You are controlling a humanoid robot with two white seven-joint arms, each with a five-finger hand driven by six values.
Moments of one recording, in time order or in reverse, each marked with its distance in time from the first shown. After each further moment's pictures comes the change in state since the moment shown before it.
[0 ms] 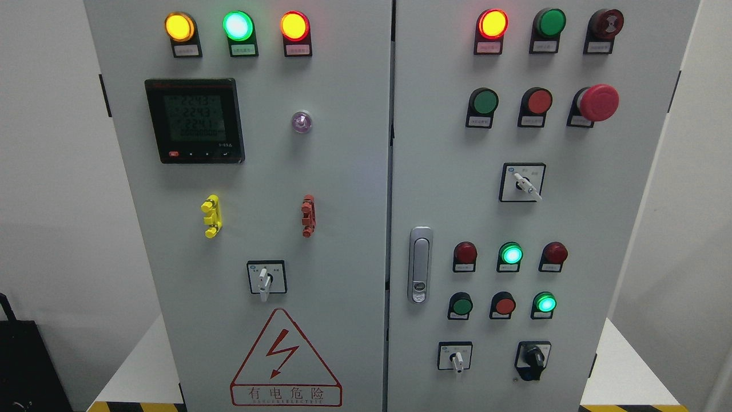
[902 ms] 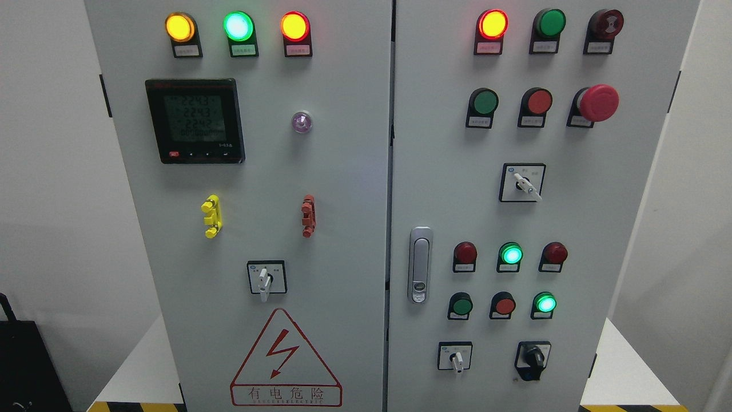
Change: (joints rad) left arm 0.235 0.013 0.060 -0.453 -0.038 -0.033 0.032; right arm 0.000 0.000 0.000 0.000 0.000 0.000 0.000
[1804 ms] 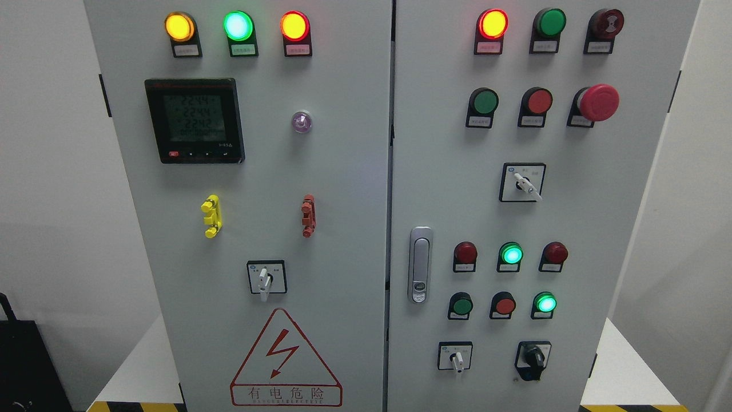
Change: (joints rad) left arm 0.085 0.053 0.009 -0.968 -0.003 -0.053 0.013; right arm 0.000 0.000 0.000 0.000 0.000 0.000 0.001
